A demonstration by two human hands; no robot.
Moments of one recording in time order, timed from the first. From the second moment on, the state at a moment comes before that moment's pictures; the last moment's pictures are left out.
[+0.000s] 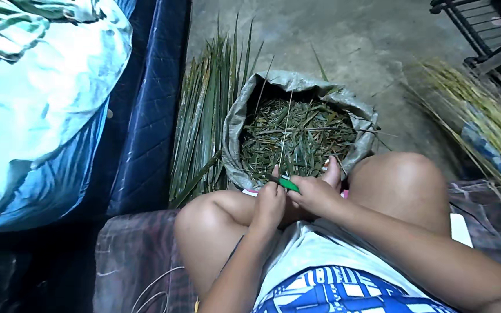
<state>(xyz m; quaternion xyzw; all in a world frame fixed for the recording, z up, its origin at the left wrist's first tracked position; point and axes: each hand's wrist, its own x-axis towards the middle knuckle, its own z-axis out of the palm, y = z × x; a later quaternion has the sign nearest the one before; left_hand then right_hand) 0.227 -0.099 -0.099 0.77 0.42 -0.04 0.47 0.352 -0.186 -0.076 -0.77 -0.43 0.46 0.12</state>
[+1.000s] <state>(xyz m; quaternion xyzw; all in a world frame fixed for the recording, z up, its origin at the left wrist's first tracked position) 0.232 -0.103 -0.093 0.77 0.40 -0.01 0.50 0.395 -0.159 -0.089 -0.88 -0.33 0.34 0.06</state>
